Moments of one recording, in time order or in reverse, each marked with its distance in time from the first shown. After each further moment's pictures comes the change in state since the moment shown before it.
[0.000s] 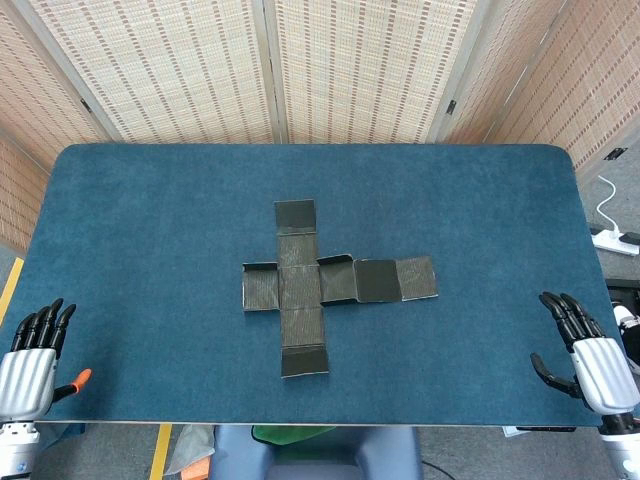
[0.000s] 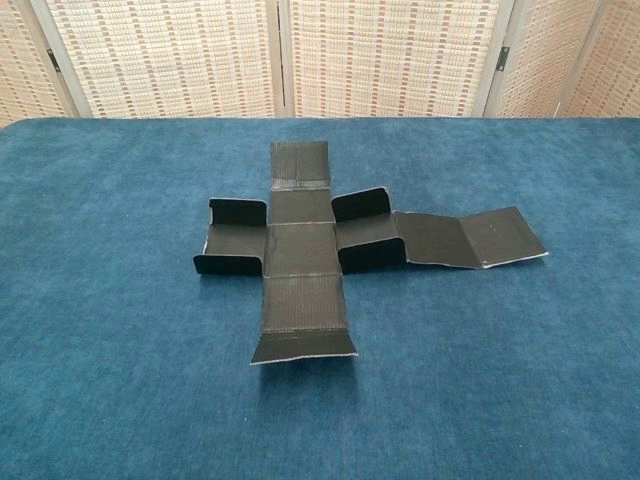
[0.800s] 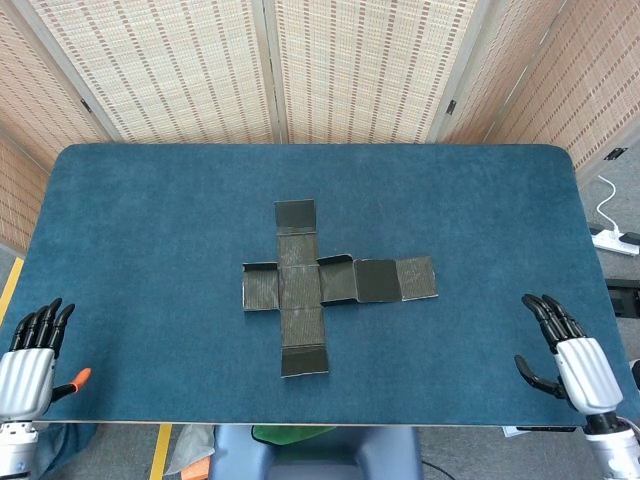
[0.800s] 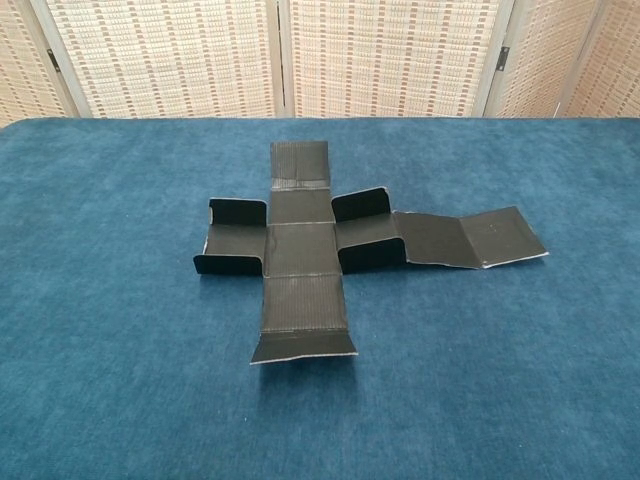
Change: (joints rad) left arm 0.002 -0.010 -0.004 0.032 0.011 0.004 -0.037; right arm 0.020 -0.019 -0.005 -0.035 -0.021 -0.024 -0.013
